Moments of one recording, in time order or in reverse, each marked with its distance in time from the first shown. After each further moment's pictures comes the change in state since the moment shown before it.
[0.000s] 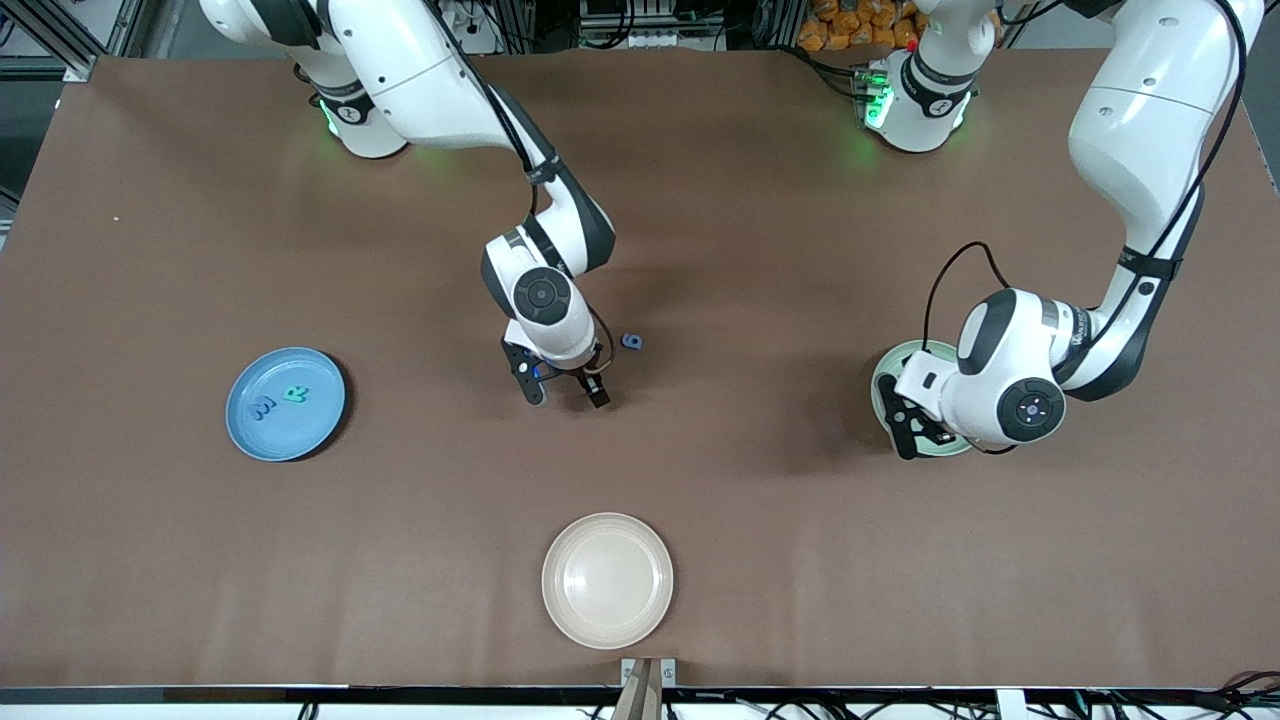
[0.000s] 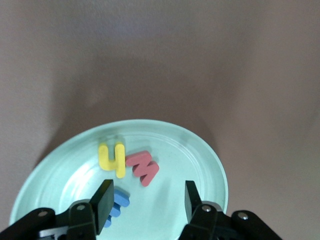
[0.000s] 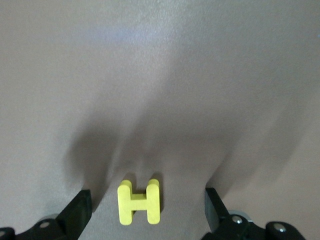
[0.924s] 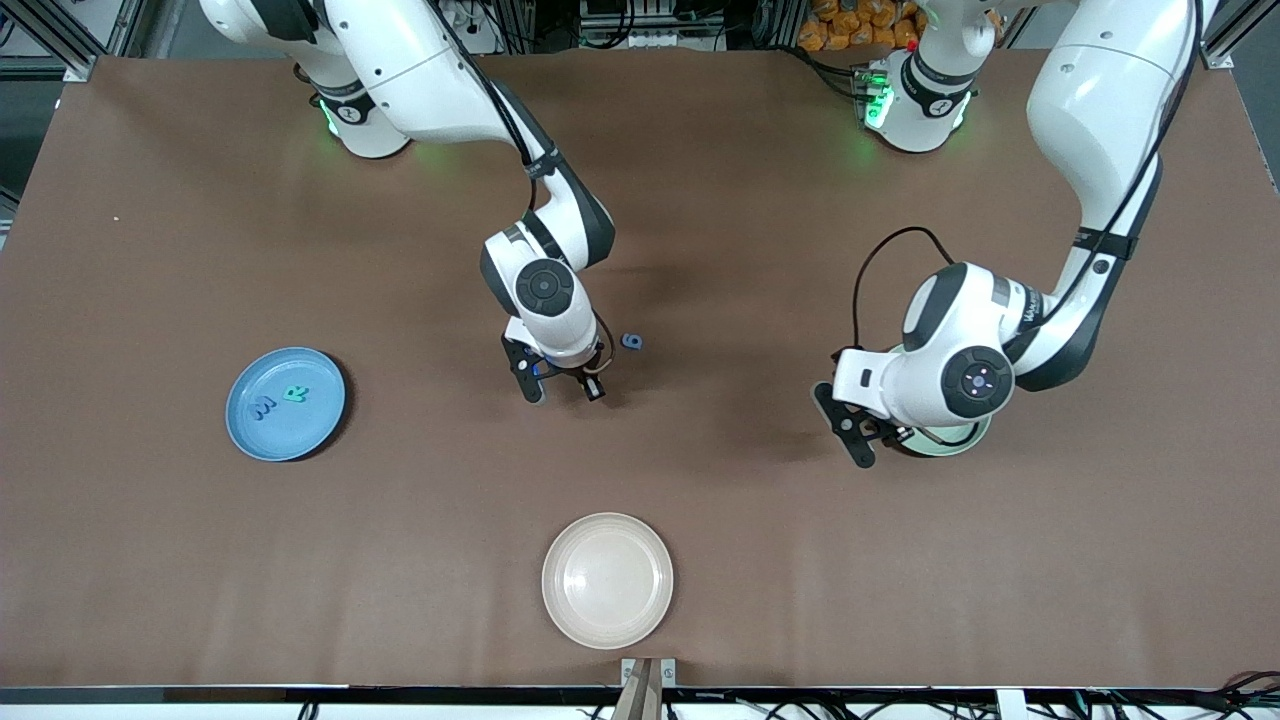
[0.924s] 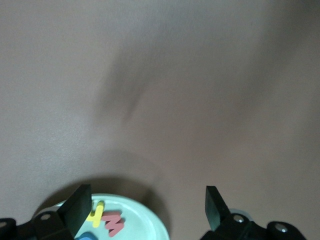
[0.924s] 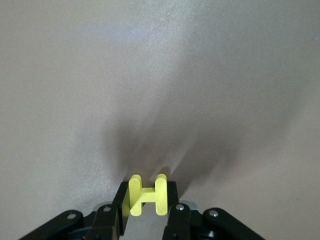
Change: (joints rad) left arm -0.141 -0.048 -0.020 0.076 -0.095 -0.001 -0.387; right arm 0.004 -0.016 -0.001 0.001 -0.046 0.017 0.053
